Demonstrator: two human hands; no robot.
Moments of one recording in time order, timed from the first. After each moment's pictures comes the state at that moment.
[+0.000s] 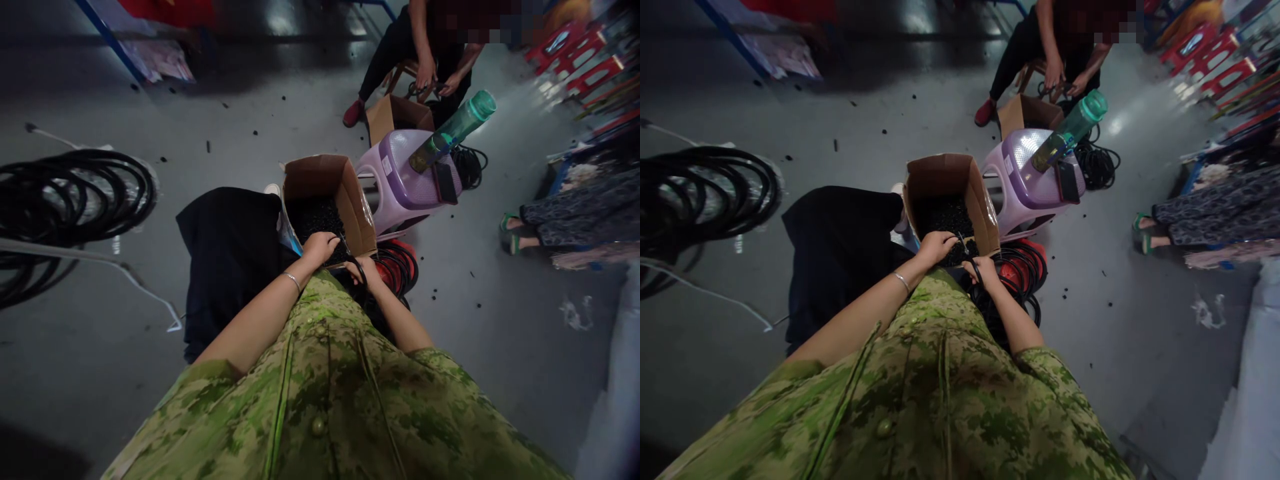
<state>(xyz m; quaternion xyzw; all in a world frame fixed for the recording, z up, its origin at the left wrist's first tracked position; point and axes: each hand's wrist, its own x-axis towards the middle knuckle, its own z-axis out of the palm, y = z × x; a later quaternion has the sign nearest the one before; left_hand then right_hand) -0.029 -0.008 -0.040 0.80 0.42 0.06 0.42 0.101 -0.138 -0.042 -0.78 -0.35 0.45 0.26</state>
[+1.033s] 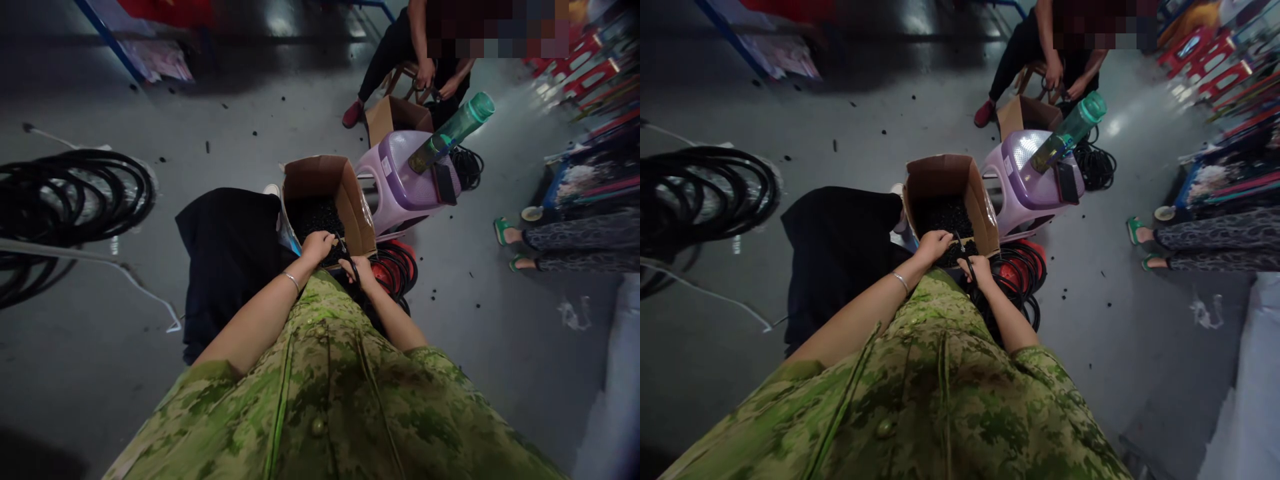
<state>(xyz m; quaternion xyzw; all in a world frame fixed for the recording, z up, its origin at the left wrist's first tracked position) -0.026 -0.003 -0.050 0.72 0.50 0.09 0.47 0.092 -0.132 -0.056 -0.79 -0.34 0.43 0.27</state>
